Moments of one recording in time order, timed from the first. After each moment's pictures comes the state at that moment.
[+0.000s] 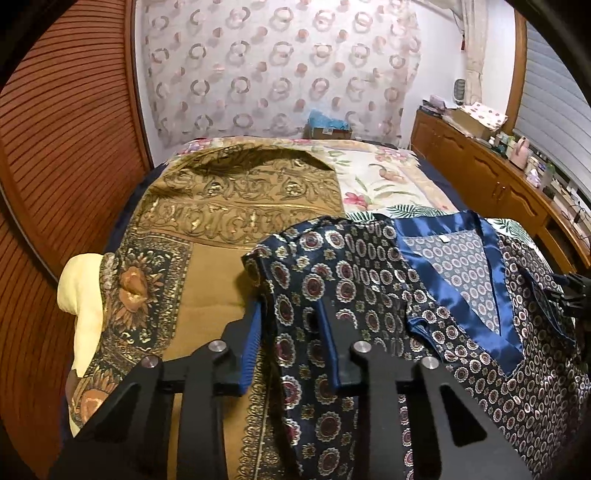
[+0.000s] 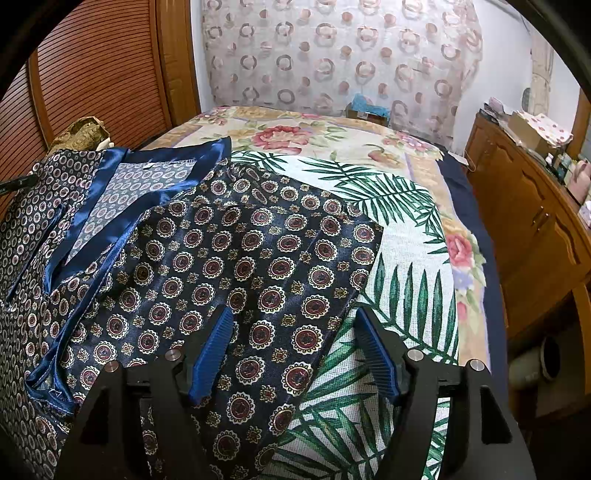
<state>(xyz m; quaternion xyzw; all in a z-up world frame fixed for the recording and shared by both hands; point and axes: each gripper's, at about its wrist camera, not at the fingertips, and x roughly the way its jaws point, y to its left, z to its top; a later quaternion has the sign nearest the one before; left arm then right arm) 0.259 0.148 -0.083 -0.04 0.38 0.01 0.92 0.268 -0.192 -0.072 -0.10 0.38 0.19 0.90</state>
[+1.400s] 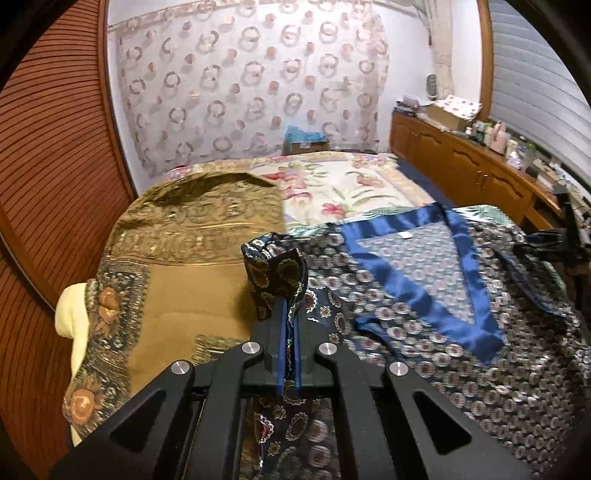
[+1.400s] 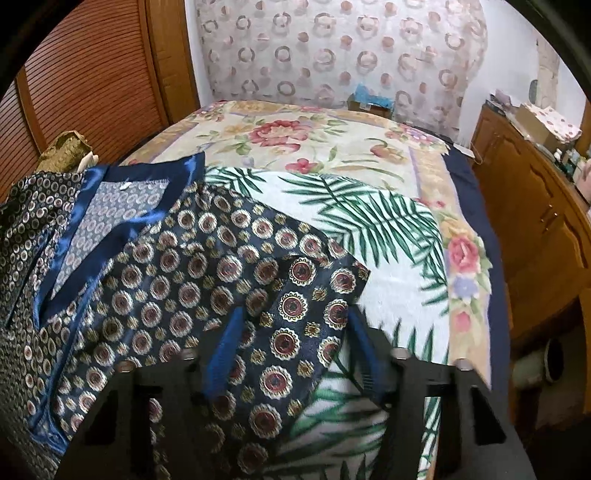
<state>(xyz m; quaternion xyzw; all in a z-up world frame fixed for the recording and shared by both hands) 0.238 0.096 -0.068 0.01 0.35 -0.02 0.94 0.319 -0.190 -0.065 -0.09 0.40 0.20 0.89</state>
